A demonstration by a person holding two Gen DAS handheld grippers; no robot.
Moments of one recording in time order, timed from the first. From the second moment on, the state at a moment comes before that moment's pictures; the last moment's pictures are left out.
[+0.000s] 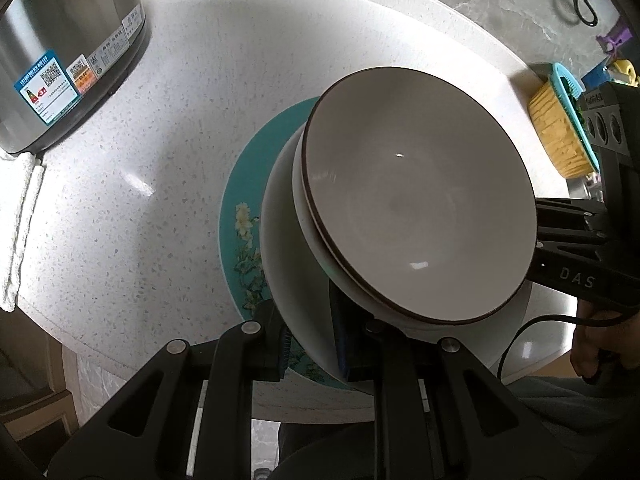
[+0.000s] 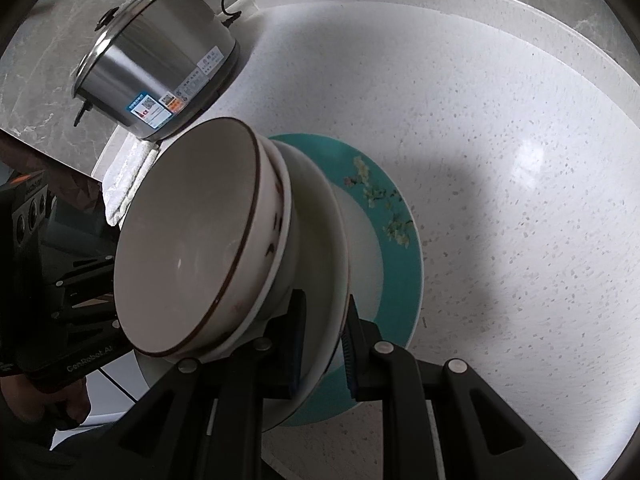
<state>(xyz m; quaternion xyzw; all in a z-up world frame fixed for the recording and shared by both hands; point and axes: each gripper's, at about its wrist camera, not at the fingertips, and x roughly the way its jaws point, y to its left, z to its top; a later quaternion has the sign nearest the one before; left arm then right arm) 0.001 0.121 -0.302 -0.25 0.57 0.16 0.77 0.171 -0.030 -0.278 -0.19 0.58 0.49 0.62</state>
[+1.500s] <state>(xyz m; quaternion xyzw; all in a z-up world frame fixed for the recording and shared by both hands) -0.021 0.130 -0.282 -0.22 0.56 0.14 0.79 0.156 -0.067 -0.268 -0.15 0.56 0.43 0.69</state>
